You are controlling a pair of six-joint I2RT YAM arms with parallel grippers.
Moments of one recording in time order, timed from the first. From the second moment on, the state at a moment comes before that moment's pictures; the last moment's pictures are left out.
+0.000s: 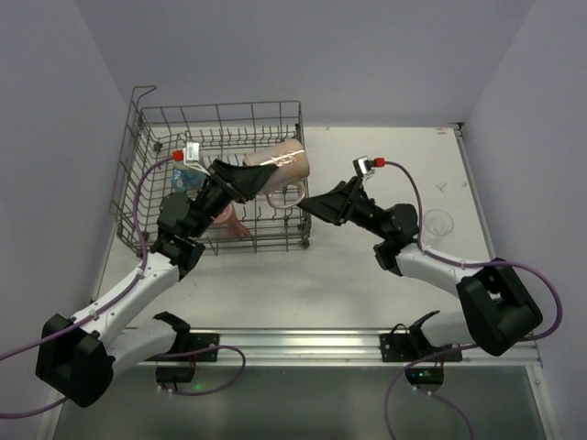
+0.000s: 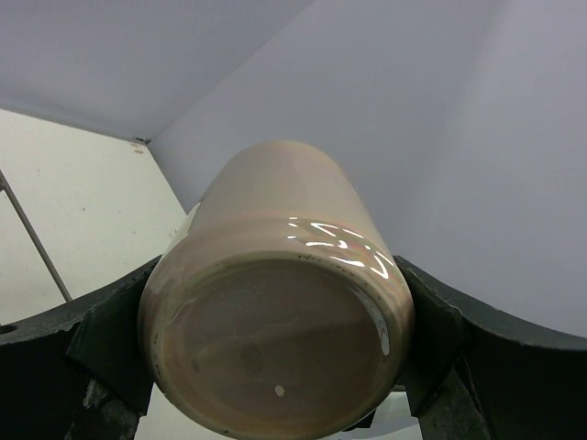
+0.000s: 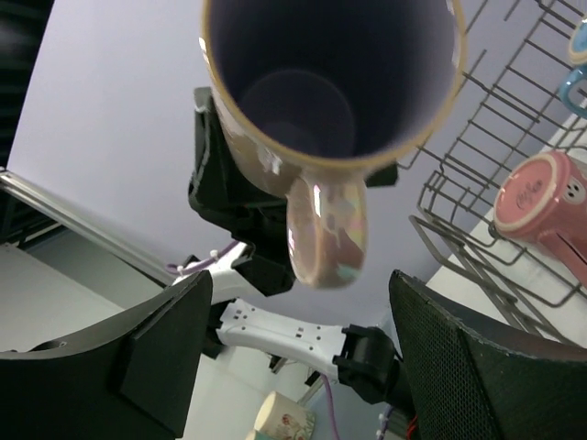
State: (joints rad) left arm -0.47 1.03 0.69 0.65 0.24 -1.06; right arm 0.54 1.35 0.56 1.23 -0.60 1.41
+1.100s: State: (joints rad) left arm -0.49 1.07 0.62 0.81 0.26 -1.18; right arm 0.66 1.57 0.78 1.24 -0.62 1.38
